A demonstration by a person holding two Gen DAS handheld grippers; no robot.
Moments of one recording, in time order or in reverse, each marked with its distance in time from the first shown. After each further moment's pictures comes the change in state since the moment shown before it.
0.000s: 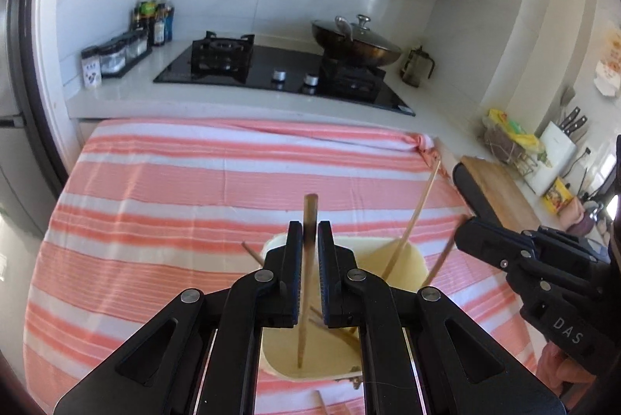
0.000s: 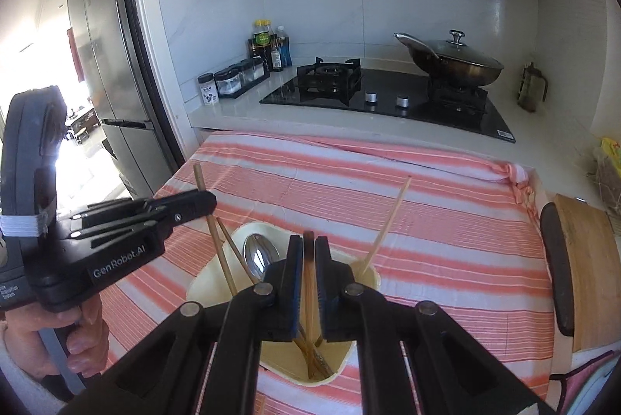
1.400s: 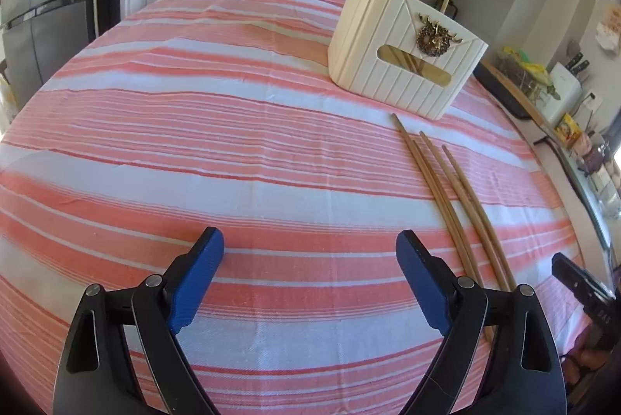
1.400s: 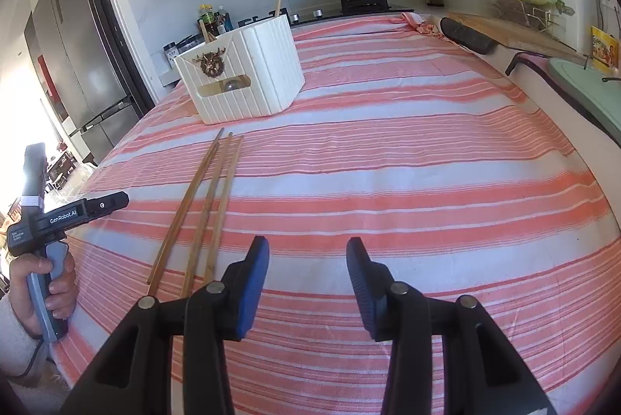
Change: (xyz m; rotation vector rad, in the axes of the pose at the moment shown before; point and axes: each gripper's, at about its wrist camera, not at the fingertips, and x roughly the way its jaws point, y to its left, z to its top) left arm -0.069 0.062 -0.293 -0.097 0.104 0.058; right arm -0.113 -0.006 -0.337 0.254 0.017 -0.092
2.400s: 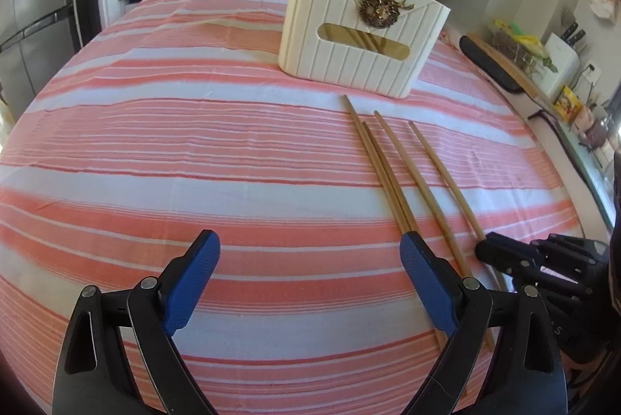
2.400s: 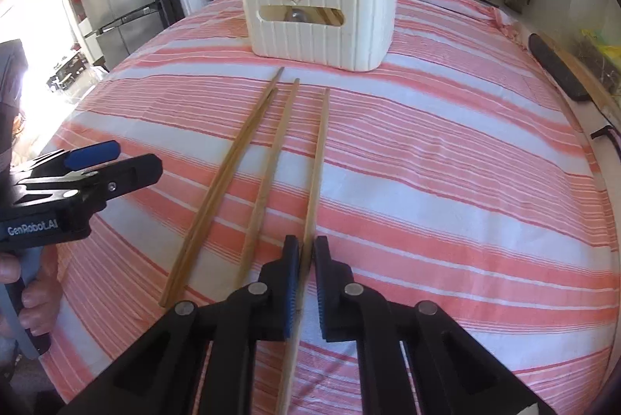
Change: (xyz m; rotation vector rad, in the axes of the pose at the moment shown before) left arm 0.010 -0.062 -0.002 0.073 0.048 0.033; right arm 0.066 0.071 0.028 -0.270 0.238 -0.042
